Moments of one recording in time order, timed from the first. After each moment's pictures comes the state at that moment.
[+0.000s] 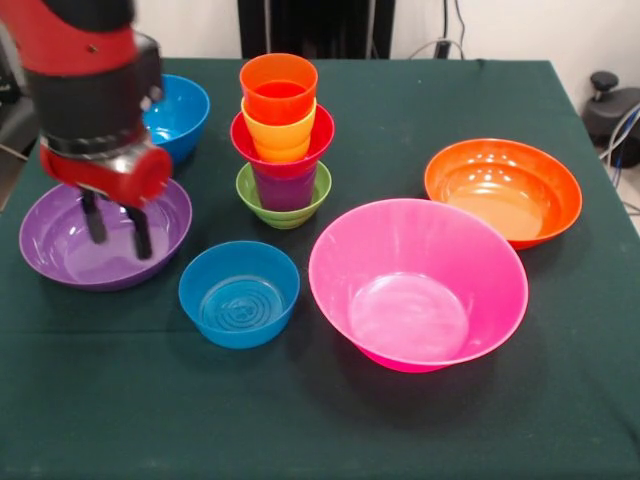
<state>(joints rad) -0.79 -0.43 0.53 1.25 -0.59 0.76 2.12</state>
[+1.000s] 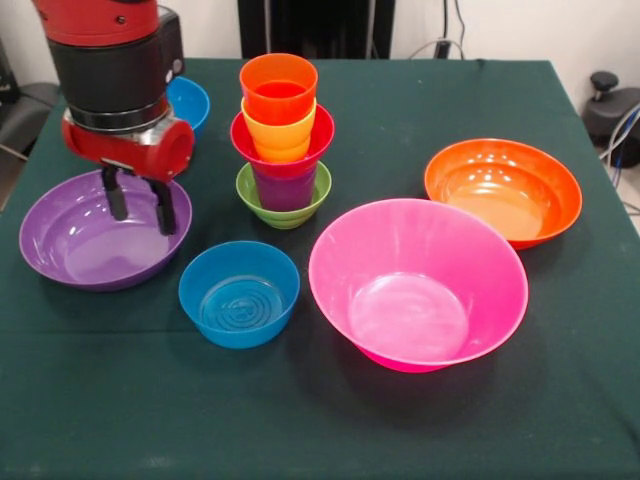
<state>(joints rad) -0.76 -0.47 0.52 1.33 -0.59 0.76 2.12</state>
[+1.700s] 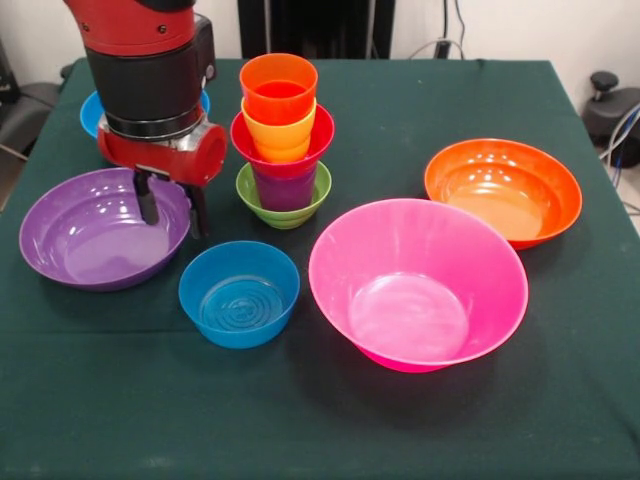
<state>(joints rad) -0.73 -0.47 0.52 1.33 -0.59 0.76 2.12</state>
